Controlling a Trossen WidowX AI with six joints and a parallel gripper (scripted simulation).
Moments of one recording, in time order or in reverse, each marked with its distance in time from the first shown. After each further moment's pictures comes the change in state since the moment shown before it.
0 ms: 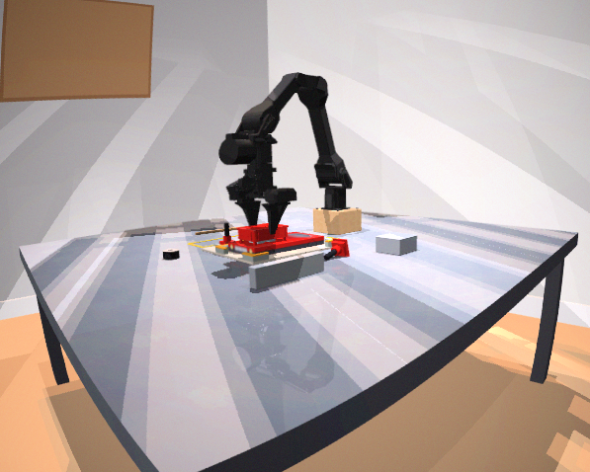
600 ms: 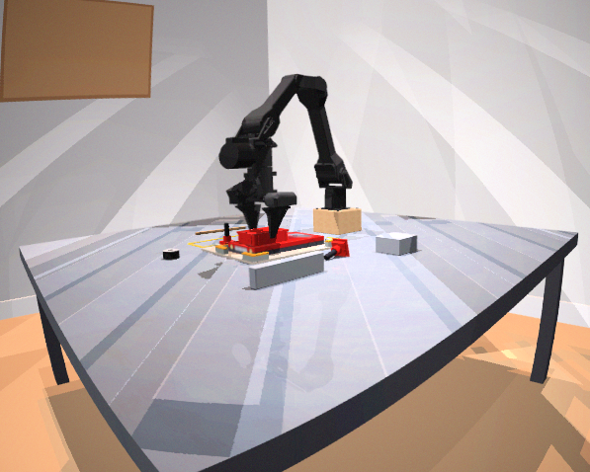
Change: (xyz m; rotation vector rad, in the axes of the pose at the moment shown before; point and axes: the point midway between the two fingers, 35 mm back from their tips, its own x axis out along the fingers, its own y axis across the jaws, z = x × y) arm 0.009 0.000 0.000 0.000 -0.001 0.001
